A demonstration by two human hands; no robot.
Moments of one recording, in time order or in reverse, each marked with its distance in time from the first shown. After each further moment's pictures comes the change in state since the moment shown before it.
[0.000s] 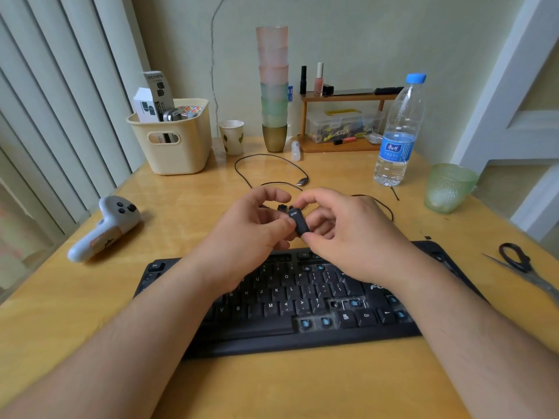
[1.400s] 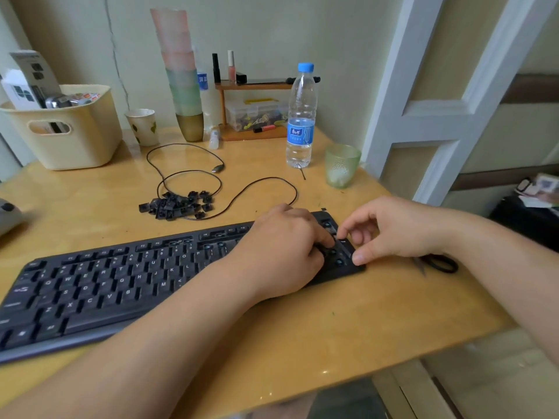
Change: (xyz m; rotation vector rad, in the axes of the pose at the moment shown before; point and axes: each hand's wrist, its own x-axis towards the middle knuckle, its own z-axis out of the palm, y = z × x) left_hand -0.015 0.008 0.158 1.074 -0.369 0.533; right_hand -0.106 0.101 -0.145 -0.025 -0.376 0.415
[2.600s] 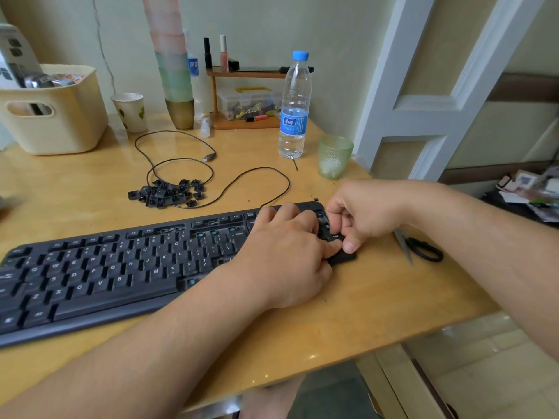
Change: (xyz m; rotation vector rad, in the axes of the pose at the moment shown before) left_hand -0.012 0.021 0.009 0.240 -0.091 0.011; right_hand 0.026 -0.028 -0.004 -0.355 -0.165 0.131
